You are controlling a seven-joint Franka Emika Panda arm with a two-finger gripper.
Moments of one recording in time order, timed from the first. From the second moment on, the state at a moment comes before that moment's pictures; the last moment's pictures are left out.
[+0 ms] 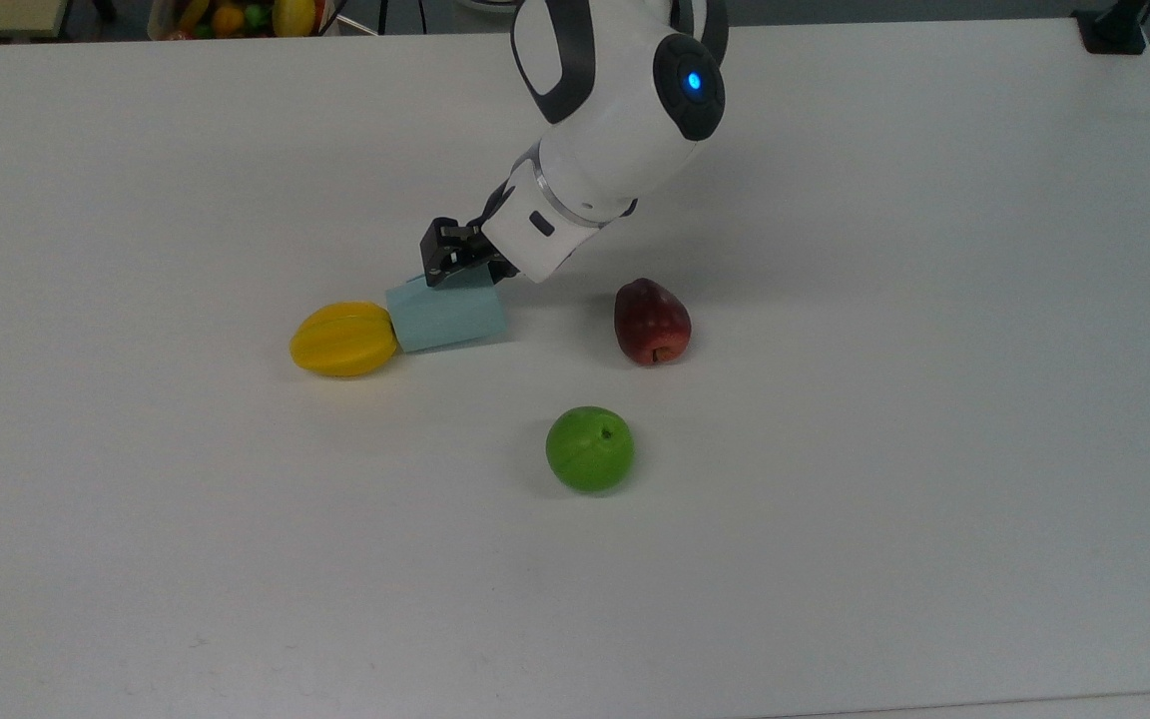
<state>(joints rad) 0.34 0.45 -0.11 -1.67 -0.56 1.92 0.17</state>
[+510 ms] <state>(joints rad) 0.33 0.44 -0.12 -1.65 -0.60 1.92 0.17</state>
